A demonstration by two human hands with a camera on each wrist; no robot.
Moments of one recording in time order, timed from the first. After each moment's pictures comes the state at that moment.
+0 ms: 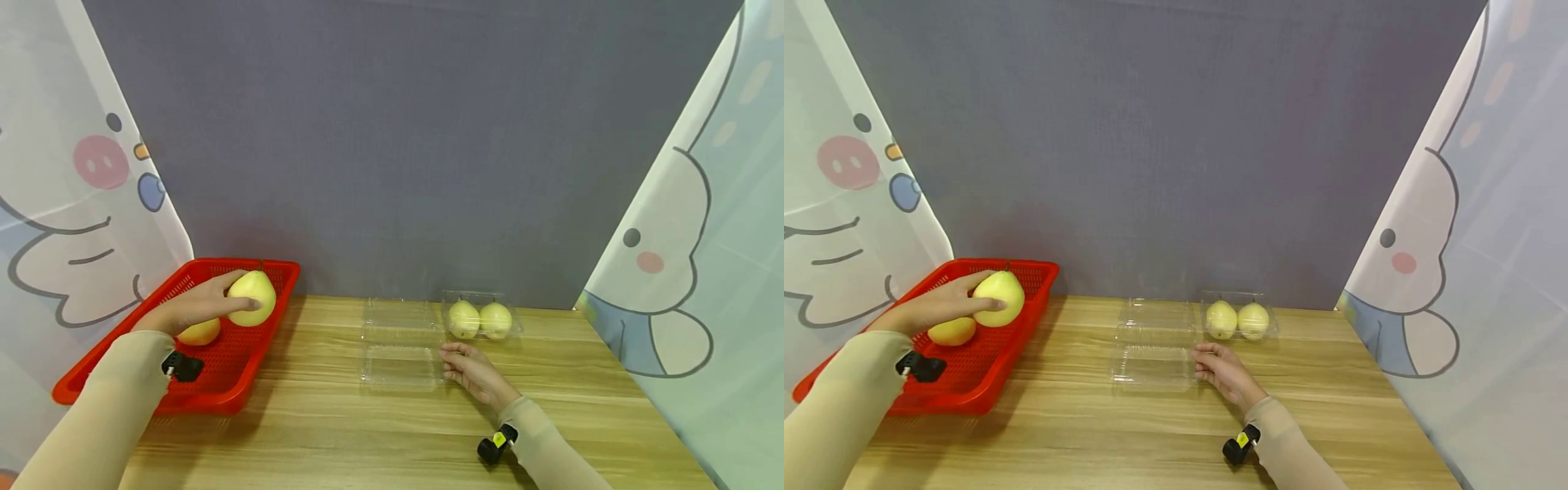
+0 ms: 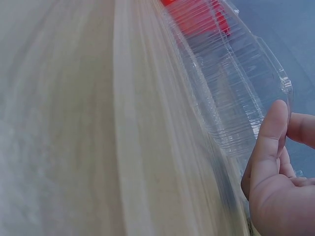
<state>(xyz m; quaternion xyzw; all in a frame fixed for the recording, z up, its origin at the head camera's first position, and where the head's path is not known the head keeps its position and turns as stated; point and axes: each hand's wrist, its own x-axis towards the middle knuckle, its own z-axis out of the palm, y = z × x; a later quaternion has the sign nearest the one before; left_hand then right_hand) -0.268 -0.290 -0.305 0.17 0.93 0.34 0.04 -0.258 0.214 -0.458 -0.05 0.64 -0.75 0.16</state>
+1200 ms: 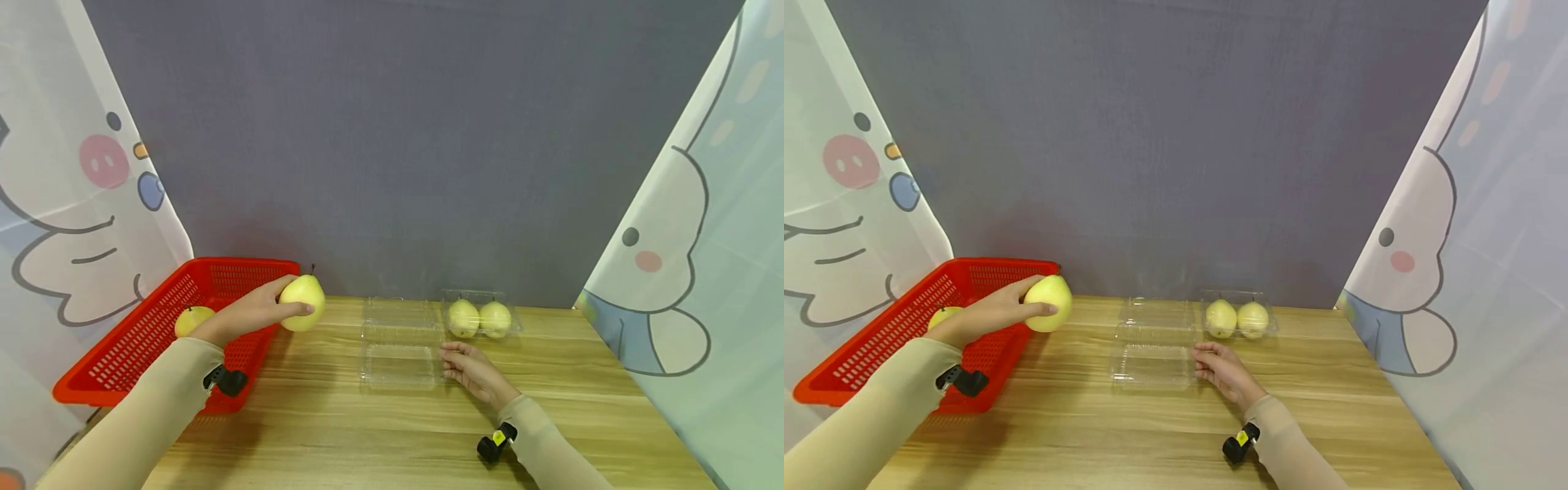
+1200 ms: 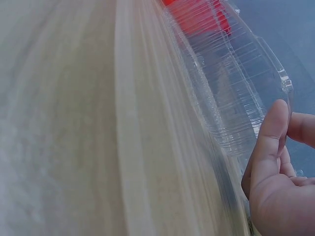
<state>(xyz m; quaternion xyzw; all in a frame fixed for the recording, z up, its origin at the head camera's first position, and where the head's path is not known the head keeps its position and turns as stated) -0.257 -0.209 -0.308 0.19 0.88 0.42 0.07 -0.257 0.212 -0.455 -0.05 0.64 -0.75 0.16</state>
